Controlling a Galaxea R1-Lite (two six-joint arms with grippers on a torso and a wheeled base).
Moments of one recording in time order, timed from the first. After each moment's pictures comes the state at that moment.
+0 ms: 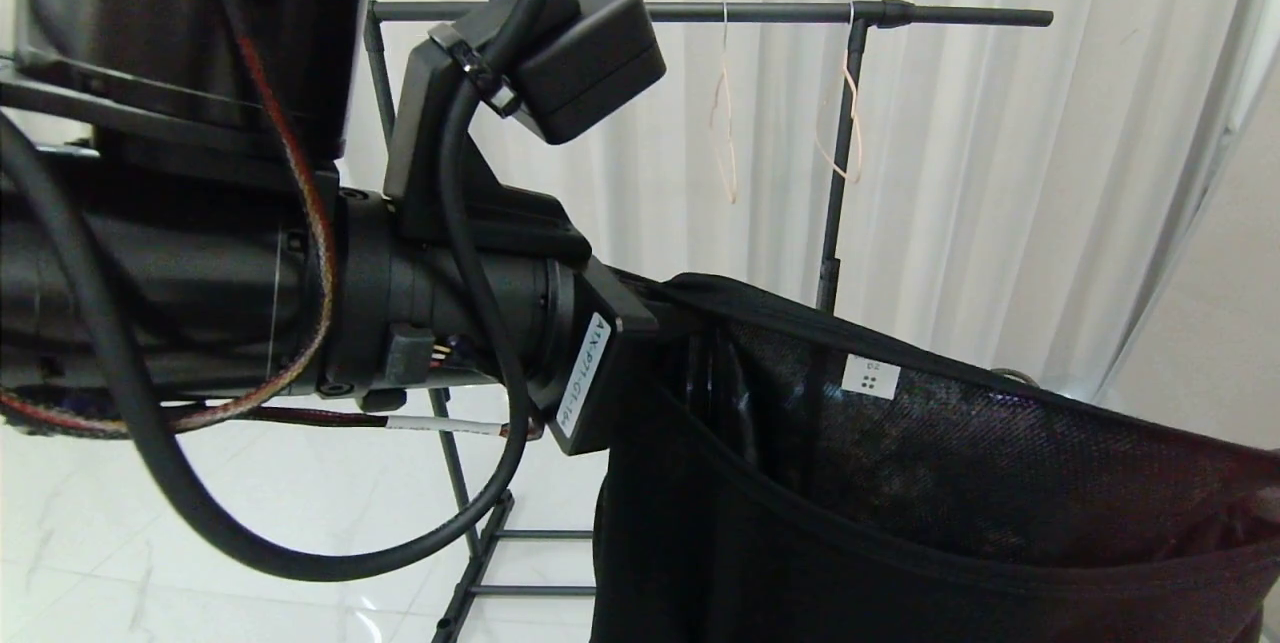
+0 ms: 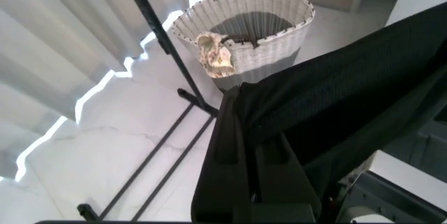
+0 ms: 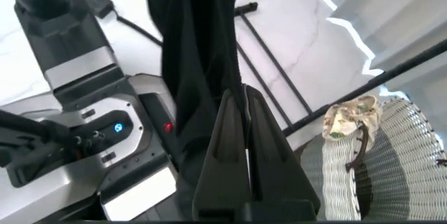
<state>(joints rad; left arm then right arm) -0.83 1.51 -1.35 0.27 -0.13 0.18 0.99 1.08 -1.32 0.76 0.04 -0.08</state>
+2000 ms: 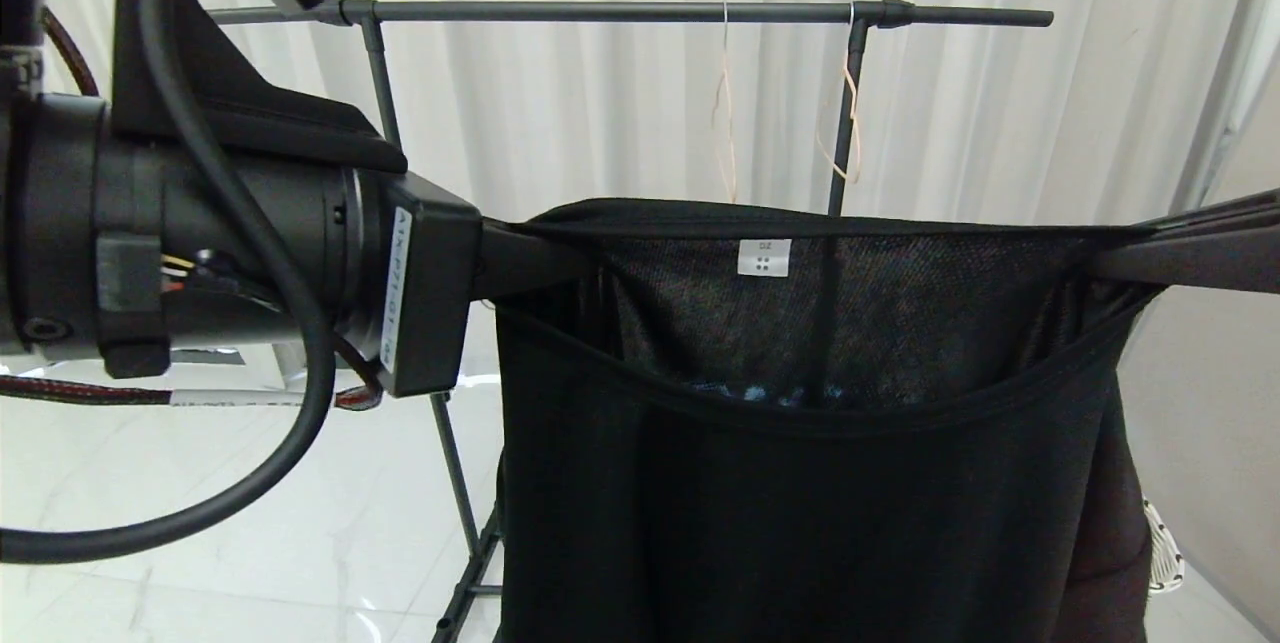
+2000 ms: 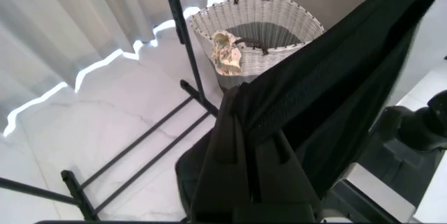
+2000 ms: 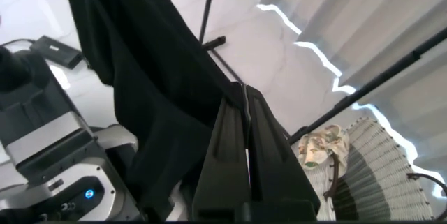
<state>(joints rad) -0.79 1.39 -1.40 0.41 -0.07 0.02 0.86 1.25 -1.51 0.66 0.04 -0.10</state>
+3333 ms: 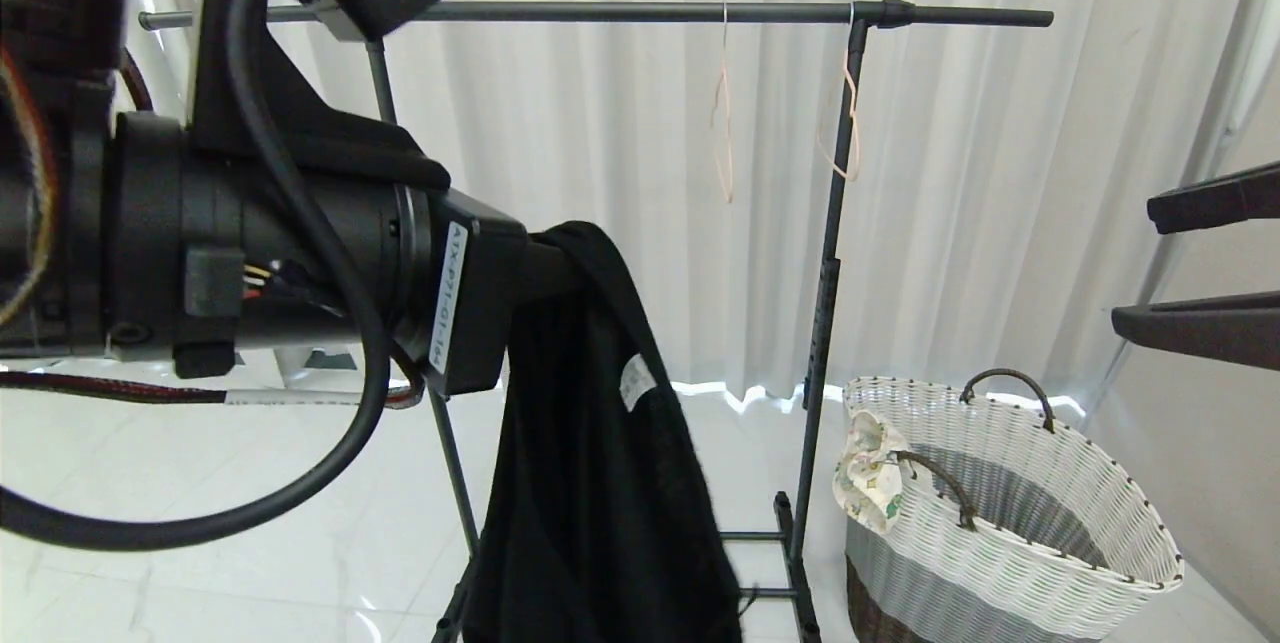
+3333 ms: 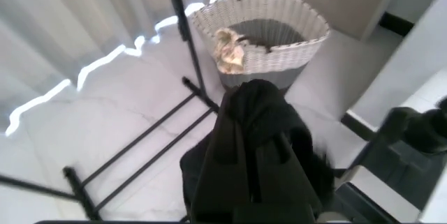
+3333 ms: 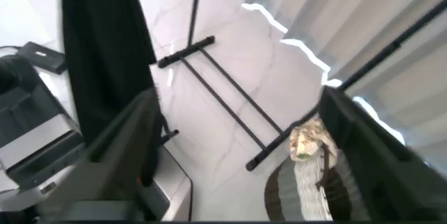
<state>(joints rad) -0.79 1.42 -1.39 0.40 -0.03 0.02 0.80 1.21 -1.50 0.70 0.01 -0.09</state>
